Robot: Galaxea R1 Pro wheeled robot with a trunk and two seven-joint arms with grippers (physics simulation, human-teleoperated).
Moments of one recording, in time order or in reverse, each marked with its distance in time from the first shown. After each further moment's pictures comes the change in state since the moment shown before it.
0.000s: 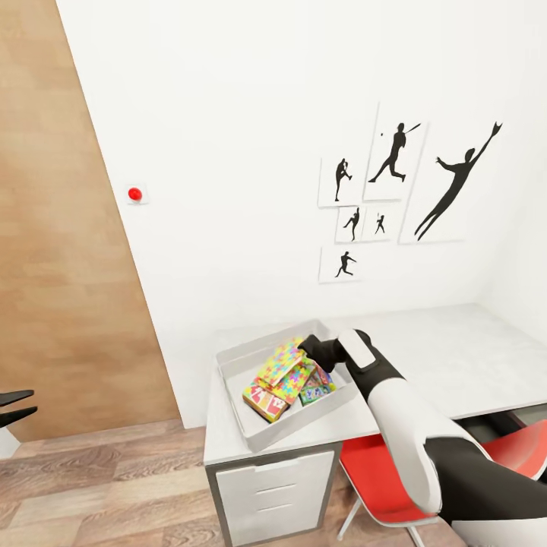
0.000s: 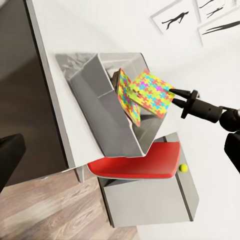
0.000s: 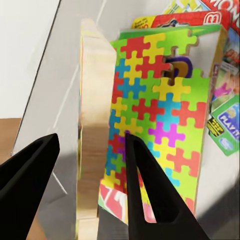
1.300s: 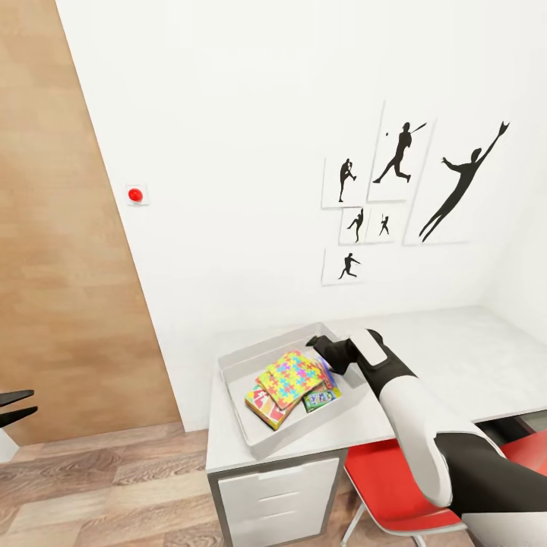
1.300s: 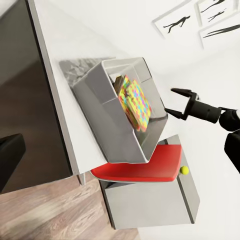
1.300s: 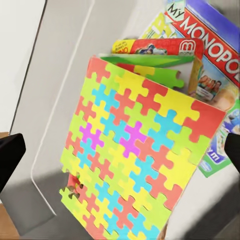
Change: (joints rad) left arm 0.000 0.000 0.000 0.000 0.000 0.000 0.000; right arm -0.013 -0.054 -0.012 0.026 -0.011 0.019 -0.017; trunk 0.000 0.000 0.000
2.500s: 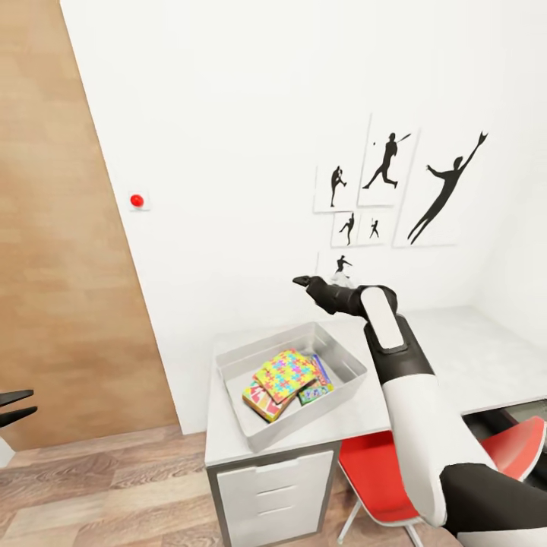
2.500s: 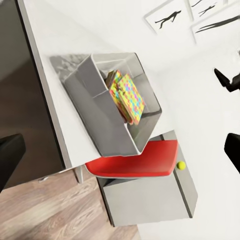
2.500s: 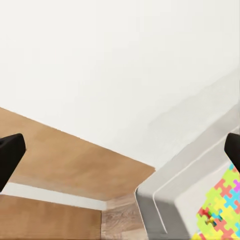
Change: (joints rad) left arm 0.000 0.000 0.000 -0.001 0.001 -0.001 0.000; right arm 0.051 0.039 0.030 -0.606 -0.019 0.163 0.085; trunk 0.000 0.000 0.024
